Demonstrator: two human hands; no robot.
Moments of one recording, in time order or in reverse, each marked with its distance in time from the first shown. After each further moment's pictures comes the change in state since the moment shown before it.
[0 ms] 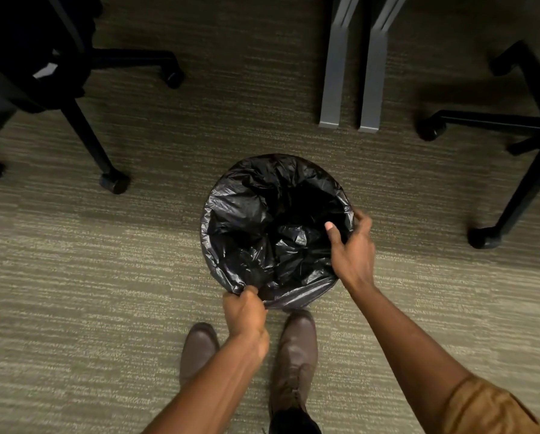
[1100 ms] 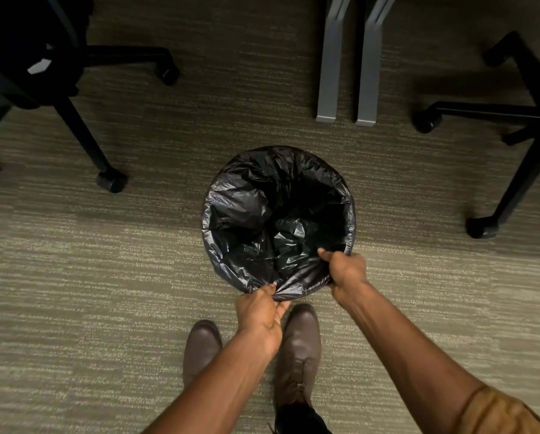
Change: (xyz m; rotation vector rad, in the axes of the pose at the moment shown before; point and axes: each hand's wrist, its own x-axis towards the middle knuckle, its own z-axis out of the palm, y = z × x) left_hand -0.020 0.001 0.002 -0.260 -0.243 -0.172; right_hand -0.023 0.020 0.027 0.620 -0.071 0.763
